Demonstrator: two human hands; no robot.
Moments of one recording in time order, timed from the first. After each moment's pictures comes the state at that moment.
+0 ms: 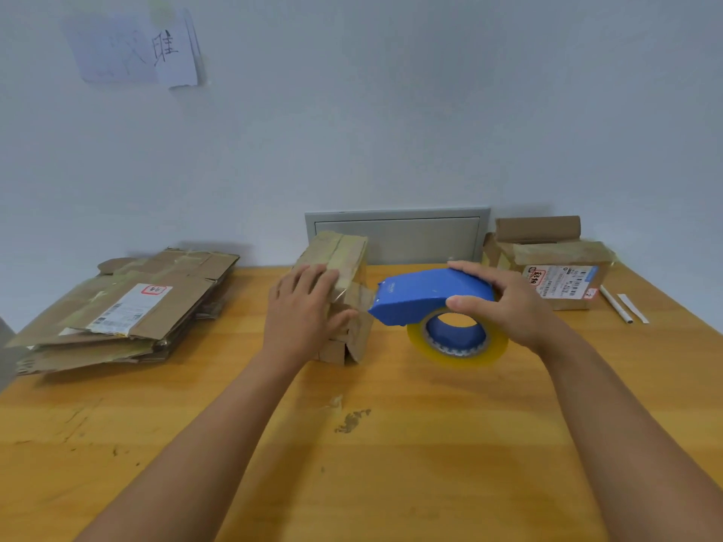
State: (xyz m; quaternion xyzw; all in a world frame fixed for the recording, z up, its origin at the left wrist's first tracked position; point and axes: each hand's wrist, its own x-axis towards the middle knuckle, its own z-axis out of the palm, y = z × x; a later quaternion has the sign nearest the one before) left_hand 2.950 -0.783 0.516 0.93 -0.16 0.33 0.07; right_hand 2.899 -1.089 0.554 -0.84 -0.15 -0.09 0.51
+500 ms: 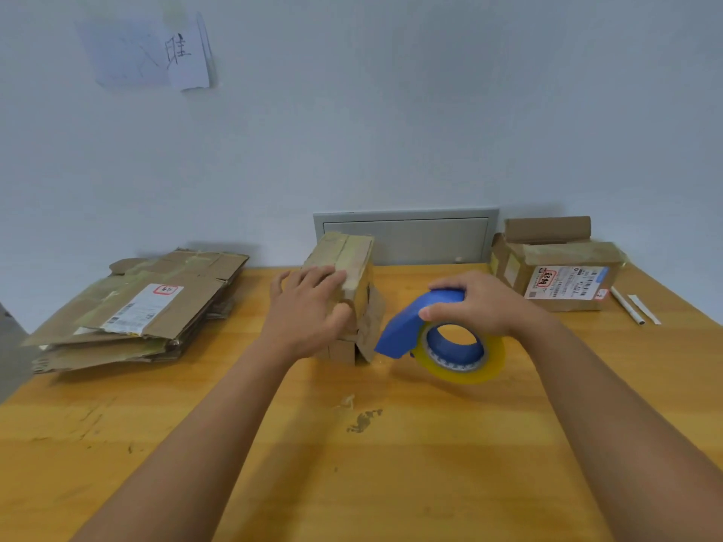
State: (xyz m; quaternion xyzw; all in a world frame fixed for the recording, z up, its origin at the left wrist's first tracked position) left_hand 2.940 -0.769 0.537 0.95 -0.17 0.23 0.13; right_hand 2.929 -1.060 0.558 -0.93 -0.13 -0.01 0.35
